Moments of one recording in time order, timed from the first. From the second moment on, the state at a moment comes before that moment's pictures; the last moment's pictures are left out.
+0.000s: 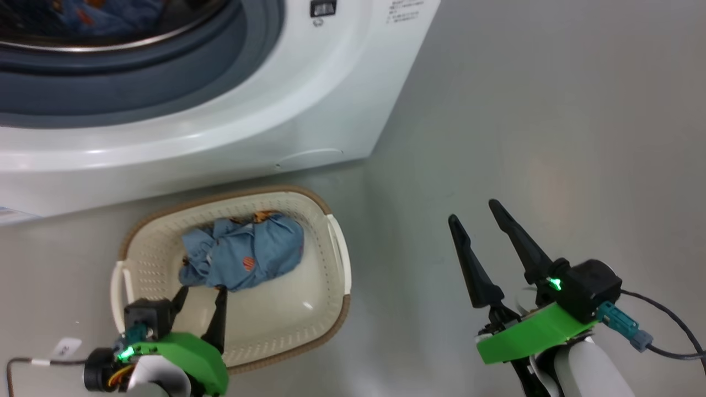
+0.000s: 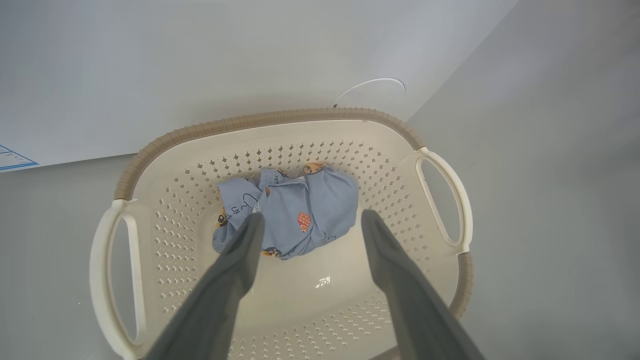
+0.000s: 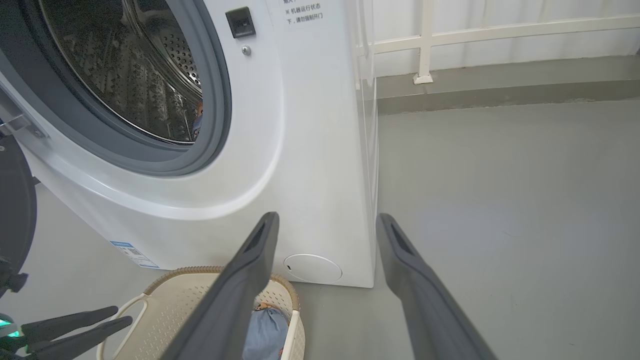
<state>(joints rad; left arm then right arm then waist) -0.27 0.08 -0.16 0.58 -0.26 -0.09 -0.18 -0.19 -0.06 0.19 0.07 0.23 0.13 -0.25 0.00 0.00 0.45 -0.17</state>
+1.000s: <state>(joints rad) -0.77 0.17 -0.26 1.05 -0.26 -0.12 -0.10 -0.31 -0.05 0.24 -0.02 0.26 0.13 -0.26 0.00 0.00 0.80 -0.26</state>
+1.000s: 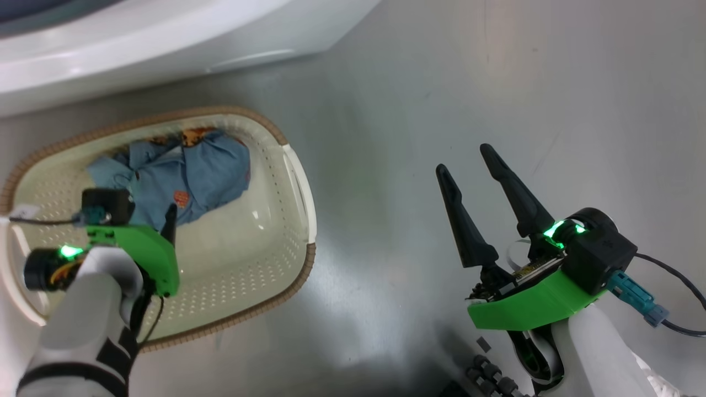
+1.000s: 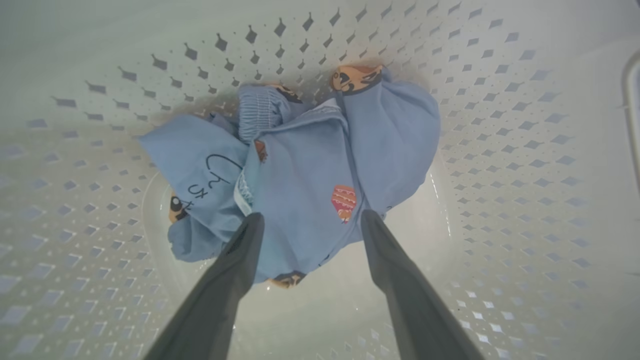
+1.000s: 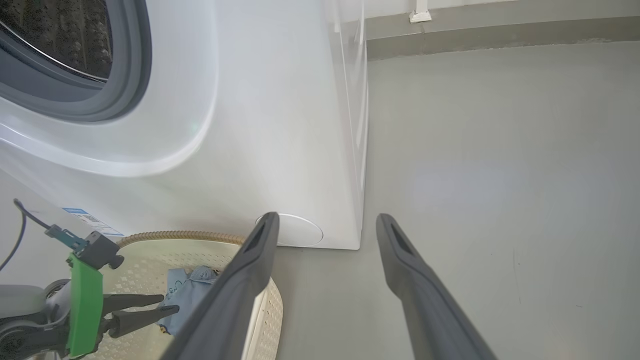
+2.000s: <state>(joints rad) -1.04 0.21 -0.34 1.26 -0.24 -0.09 -0.13 -0.31 -0.05 0.24 -0.10 0.27 0.13 -0.26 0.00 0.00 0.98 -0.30</state>
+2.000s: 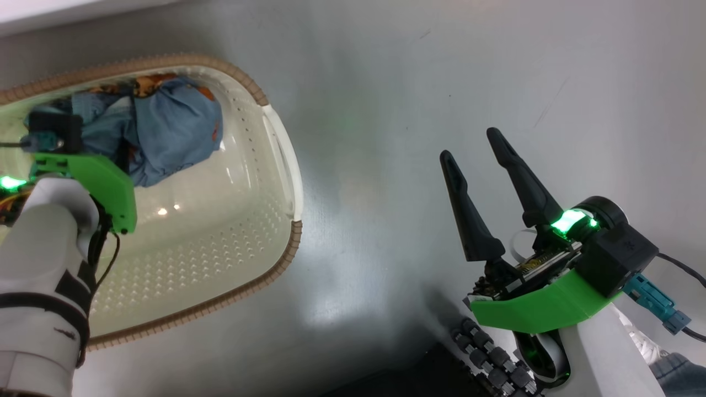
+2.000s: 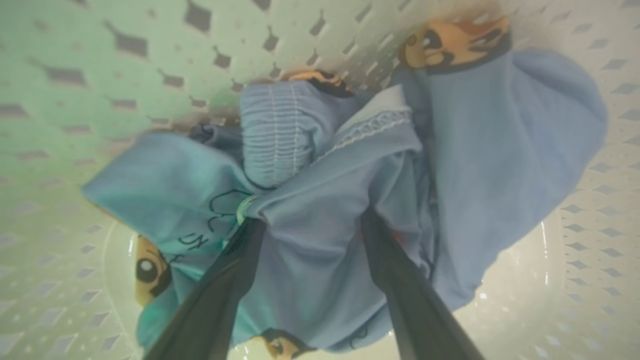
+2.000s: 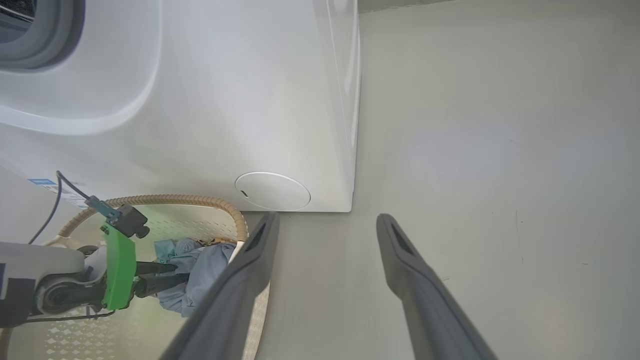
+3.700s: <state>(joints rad) -0.30 0.05 -0.18 0.64 -0.39 -0.01 -0.25 -0.10 -0.05 0.14 0.03 0.29 0.13 -0.26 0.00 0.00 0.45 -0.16</state>
